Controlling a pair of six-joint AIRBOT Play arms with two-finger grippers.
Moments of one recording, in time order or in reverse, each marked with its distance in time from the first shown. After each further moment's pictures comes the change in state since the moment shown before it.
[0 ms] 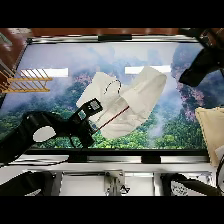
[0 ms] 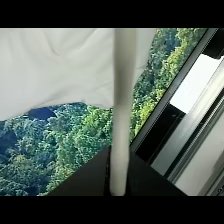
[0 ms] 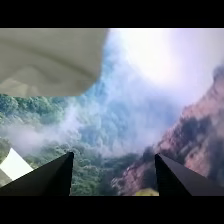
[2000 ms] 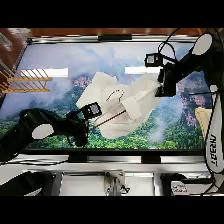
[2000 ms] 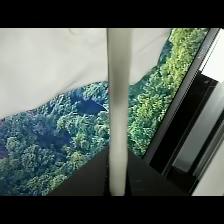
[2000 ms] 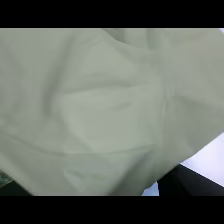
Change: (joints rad) left arm 0.043 -0.002 0.006 0.055 -0.067 0.186; right arm 0.048 -0.177 -0.116 0.161 -0.002 -0.334
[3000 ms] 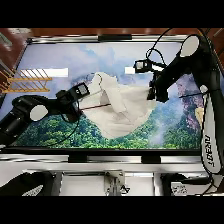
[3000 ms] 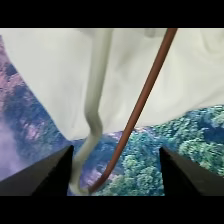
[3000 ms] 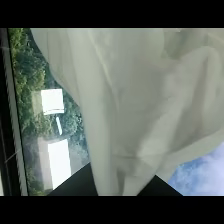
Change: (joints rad) left arm 0.241 -0.072 0.031 0.089 0.241 0.185; right arm 0.078 -0.004 0.000 0.045 0.096 0.056
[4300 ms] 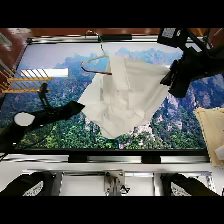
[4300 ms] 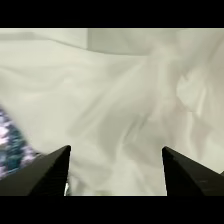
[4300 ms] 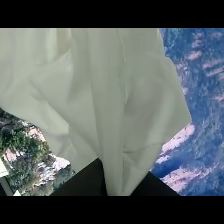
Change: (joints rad) left arm 0.217 0.066 -0.364 -1.002 0.380 -0.472; right arm 0.001 0.345 0.000 -0.039 -0.136 0.327
